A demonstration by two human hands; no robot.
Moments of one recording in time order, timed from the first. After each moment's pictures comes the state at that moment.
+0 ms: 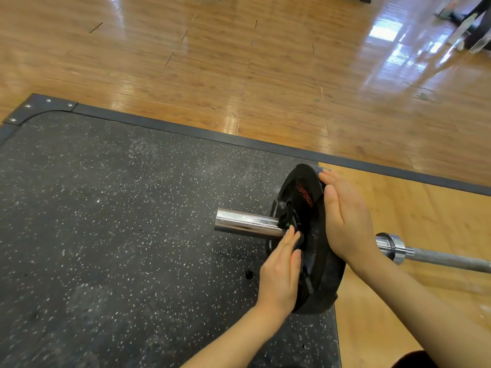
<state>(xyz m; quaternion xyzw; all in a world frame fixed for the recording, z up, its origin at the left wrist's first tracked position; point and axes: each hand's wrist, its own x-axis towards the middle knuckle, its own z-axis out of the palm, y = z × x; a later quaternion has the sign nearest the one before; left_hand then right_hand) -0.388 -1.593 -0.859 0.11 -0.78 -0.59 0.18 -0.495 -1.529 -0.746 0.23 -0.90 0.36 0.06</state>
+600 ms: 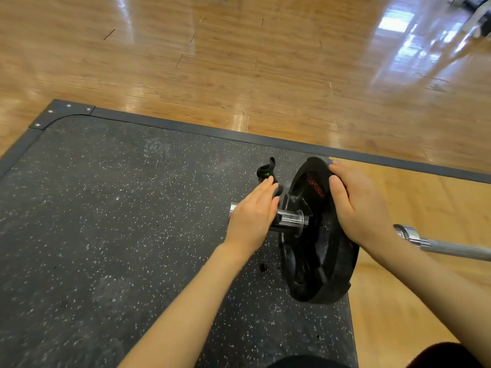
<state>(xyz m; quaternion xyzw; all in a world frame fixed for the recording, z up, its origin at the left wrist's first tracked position) -0.416 -1.697 -0.824 0.04 -0.90 -0.32 0.28 -0.497 -1.527 -0.737 0.27 -0.92 0.28 0.02</state>
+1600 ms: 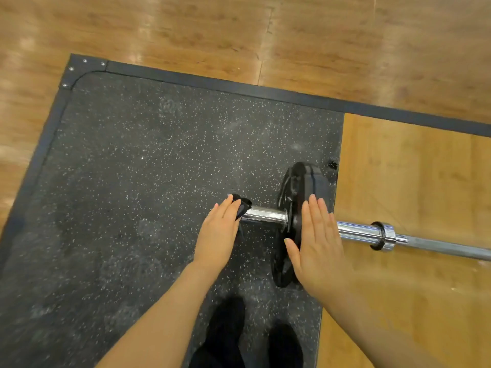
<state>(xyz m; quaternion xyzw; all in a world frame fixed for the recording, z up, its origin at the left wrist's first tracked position) -0.339 -1.684 -0.752 0.24 -0.93 -0.27 -0.06 -0.414 -1.488 -0.716 0.32 -0.94 0.07 -0.12</state>
